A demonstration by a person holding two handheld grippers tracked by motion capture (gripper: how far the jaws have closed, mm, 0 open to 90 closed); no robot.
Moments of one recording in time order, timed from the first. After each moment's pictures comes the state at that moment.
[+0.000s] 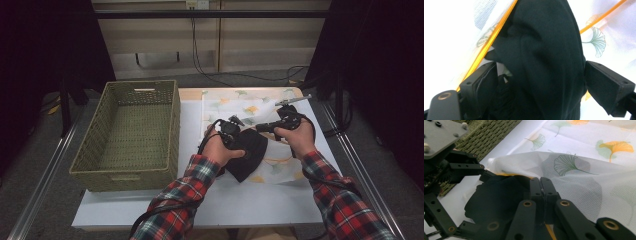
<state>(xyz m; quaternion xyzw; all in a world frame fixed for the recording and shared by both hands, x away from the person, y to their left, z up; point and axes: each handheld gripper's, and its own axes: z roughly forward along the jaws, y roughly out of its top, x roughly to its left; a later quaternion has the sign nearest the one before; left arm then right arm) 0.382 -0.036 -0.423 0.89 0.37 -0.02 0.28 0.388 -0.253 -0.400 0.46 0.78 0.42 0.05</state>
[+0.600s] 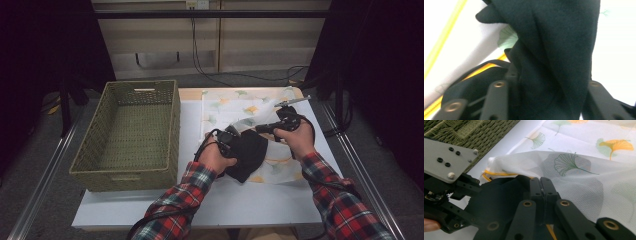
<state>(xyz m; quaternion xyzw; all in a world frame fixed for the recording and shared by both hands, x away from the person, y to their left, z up) 0.371 -0.026 -0.447 0.90 0.37 -0.06 0.23 0.384 -0.250 -0.399 0.46 0.78 0.42 0.05</state>
